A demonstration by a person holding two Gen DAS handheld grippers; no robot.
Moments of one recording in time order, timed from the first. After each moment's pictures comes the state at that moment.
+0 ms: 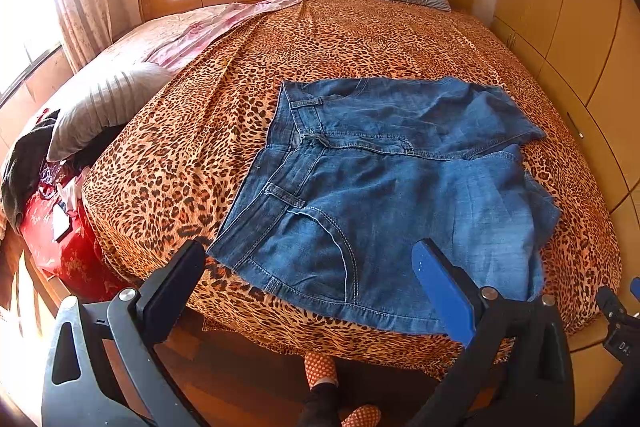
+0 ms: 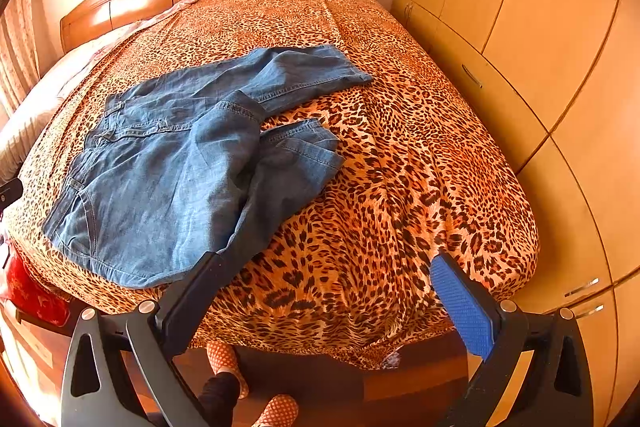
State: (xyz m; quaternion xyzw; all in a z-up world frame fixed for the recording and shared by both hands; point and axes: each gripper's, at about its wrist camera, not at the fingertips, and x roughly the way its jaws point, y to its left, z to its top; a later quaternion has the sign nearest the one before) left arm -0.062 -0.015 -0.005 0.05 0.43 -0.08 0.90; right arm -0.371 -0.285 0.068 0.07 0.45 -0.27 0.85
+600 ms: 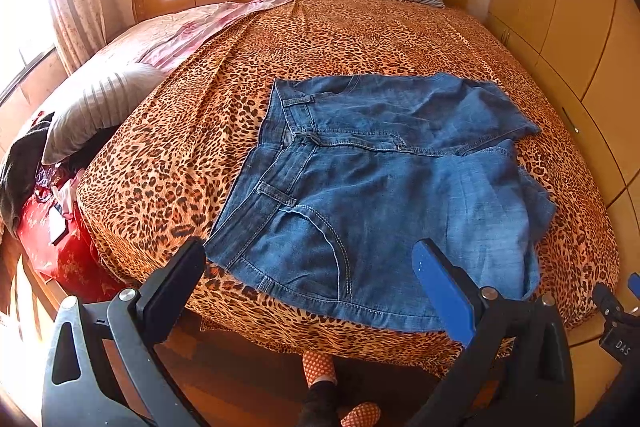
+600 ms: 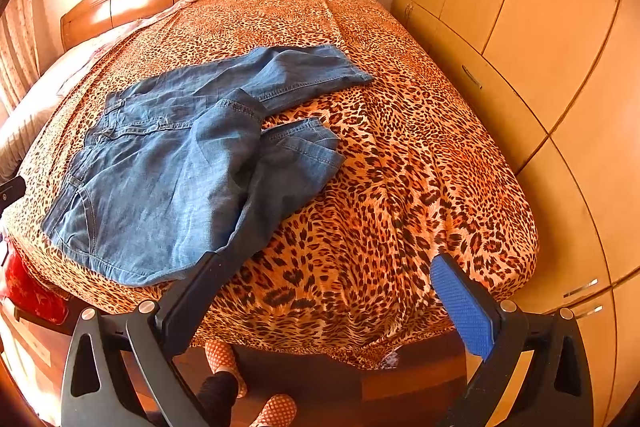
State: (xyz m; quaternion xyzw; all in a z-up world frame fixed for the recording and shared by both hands) left arm -0.063 -0.020 -0.005 0.06 0.43 -0.09 0.90; right arm -0.372 -0.281 0.065 0.07 0.45 -0.27 0.85
